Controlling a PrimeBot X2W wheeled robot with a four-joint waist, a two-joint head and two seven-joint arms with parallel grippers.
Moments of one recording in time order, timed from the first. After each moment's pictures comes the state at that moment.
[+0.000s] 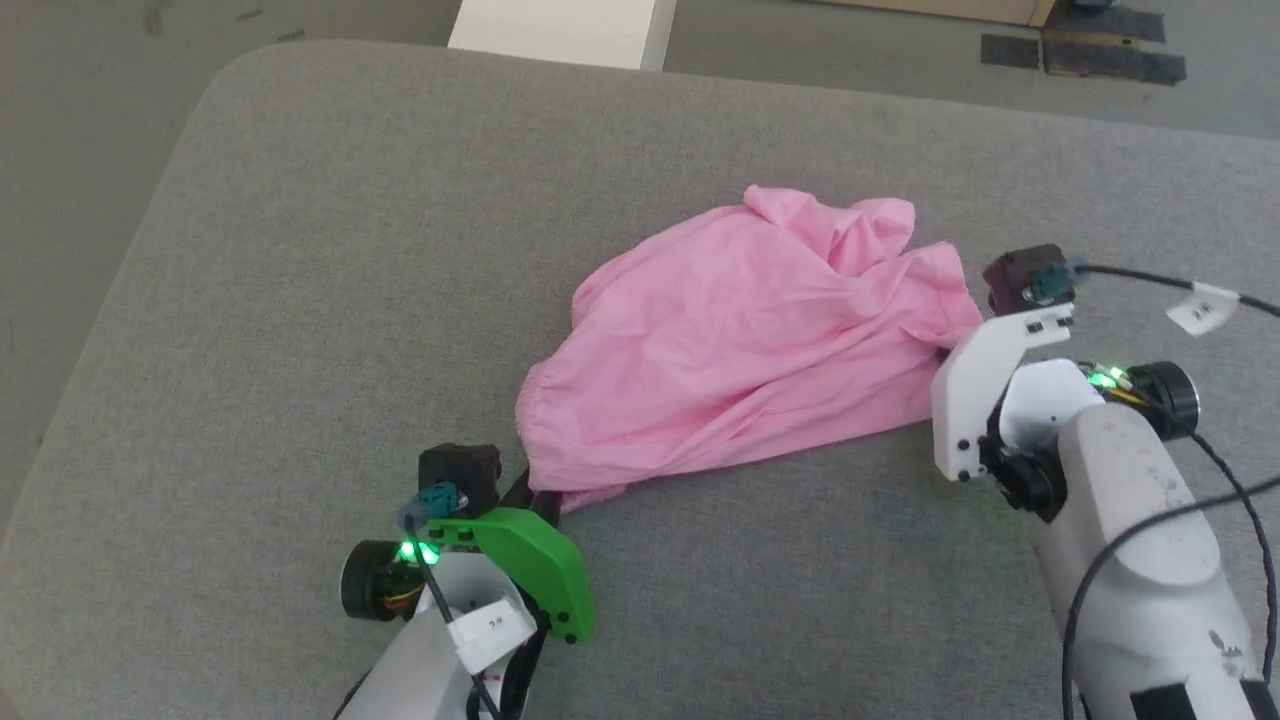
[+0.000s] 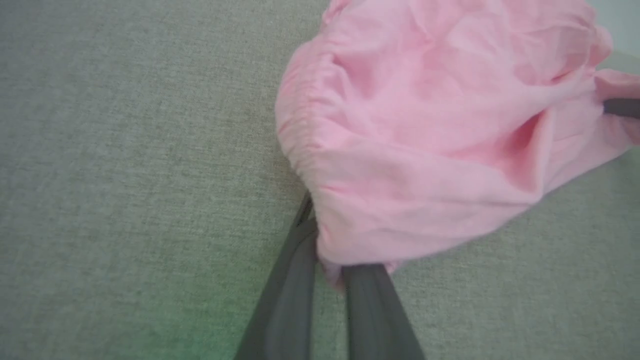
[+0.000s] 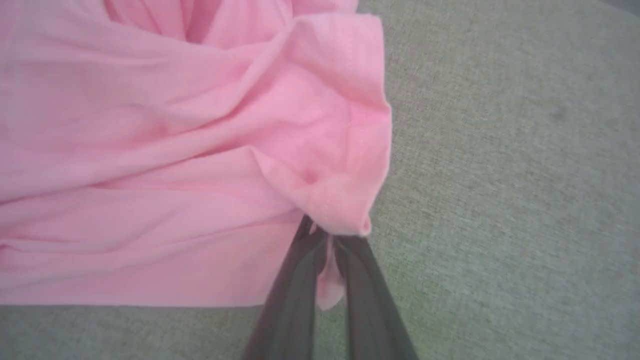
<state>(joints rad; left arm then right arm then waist) -0.27 0.11 -0.42 0.34 -0.45 0.10 0.01 -0.60 -0.05 -0.04 0.65 -0.03 0.13 0.48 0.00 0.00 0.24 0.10</state>
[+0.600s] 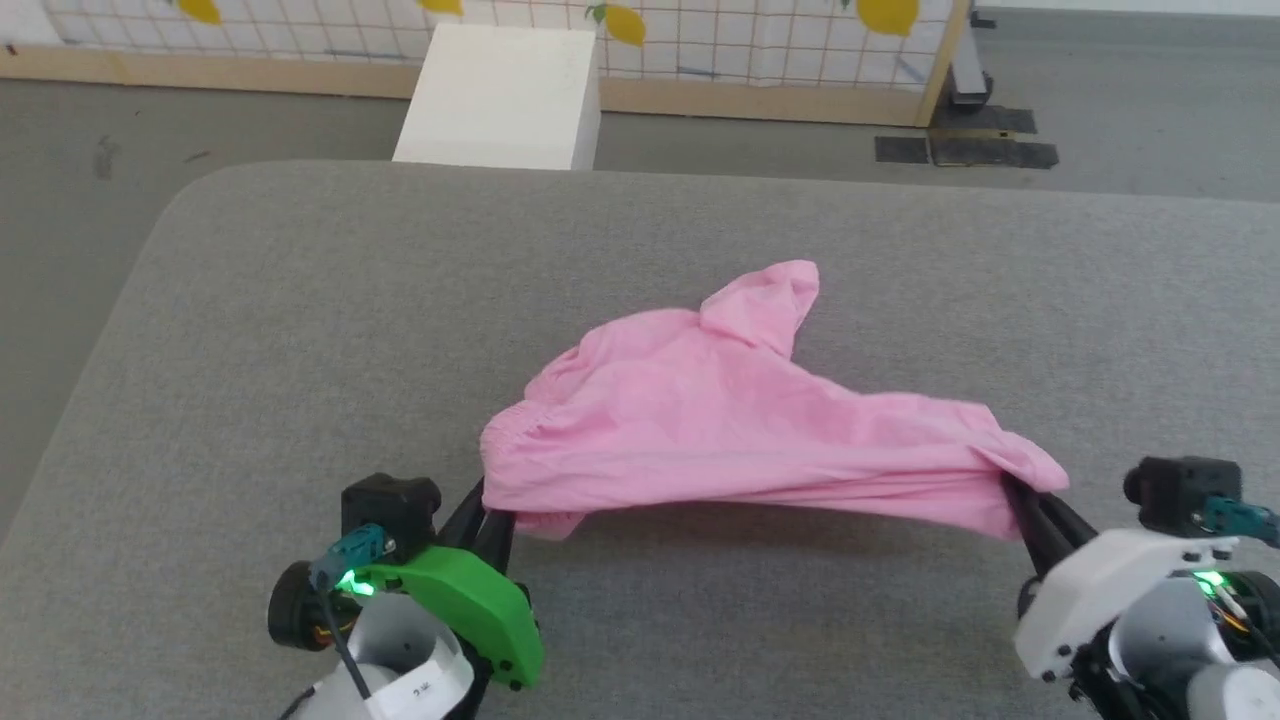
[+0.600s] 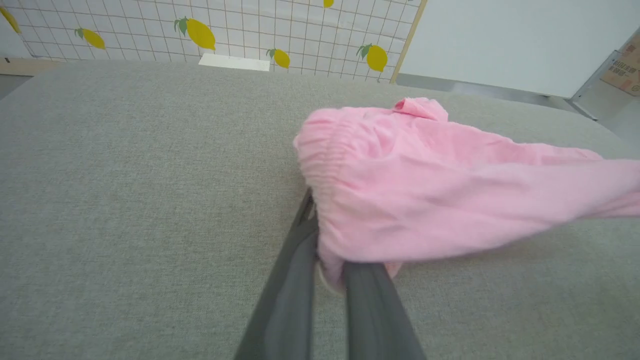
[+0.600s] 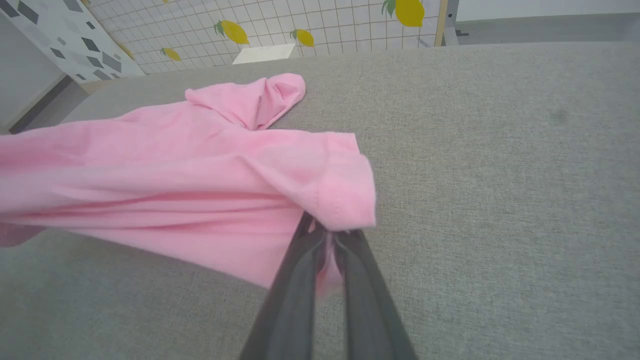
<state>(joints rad) -0.09 0.24 -0.40 -0.04 -0.46 0.14 0.10 0.00 -0.05 -0.09 -0.06 0.26 0.13 0.39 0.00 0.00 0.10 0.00</state>
